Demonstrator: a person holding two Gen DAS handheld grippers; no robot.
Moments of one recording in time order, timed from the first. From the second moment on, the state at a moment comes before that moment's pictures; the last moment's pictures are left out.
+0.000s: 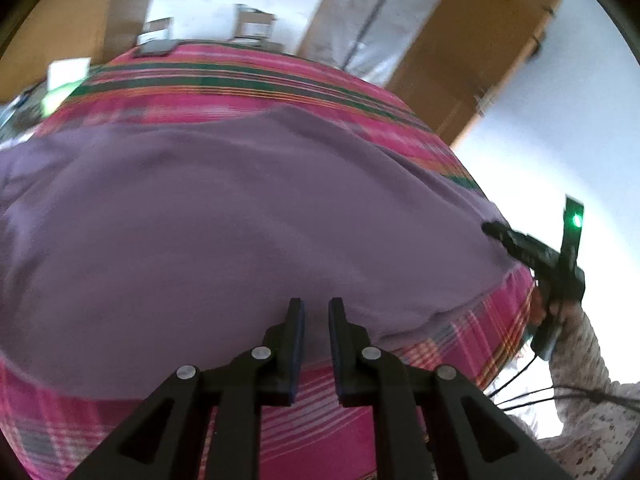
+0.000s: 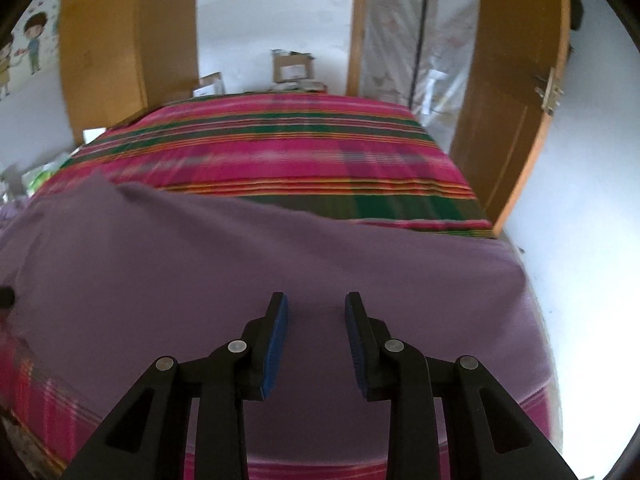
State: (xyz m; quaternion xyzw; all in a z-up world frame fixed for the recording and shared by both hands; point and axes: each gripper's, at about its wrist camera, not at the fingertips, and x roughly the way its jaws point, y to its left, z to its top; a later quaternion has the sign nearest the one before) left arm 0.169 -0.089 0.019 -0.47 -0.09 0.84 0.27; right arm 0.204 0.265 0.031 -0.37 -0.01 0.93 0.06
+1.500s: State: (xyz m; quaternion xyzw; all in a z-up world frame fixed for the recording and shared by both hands) left arm 0.152 -0.254 -0.003 -0.43 -0.24 0.86 0.11; right arm 0.203 0.038 0.020 -0.37 -0.07 0.89 -0.25
